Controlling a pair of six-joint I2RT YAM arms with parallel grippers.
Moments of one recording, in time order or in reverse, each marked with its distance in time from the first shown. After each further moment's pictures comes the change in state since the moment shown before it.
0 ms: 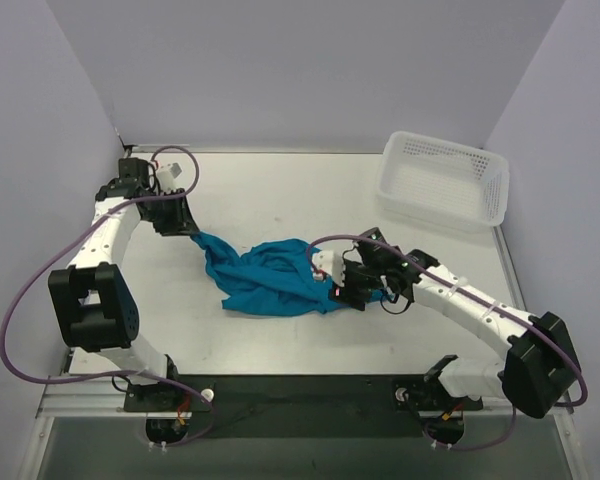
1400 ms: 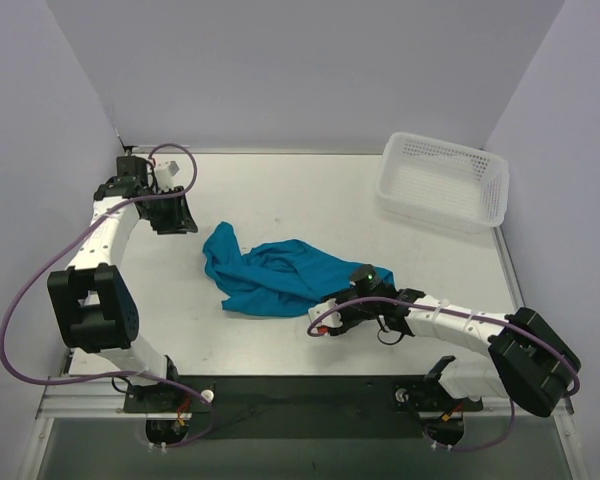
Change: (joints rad) left arm 0.003 0.005 0.032 0.002 -0.040 0.002; right arm 0.127 0.007 -0.392 0.518 -0.047 -0.398
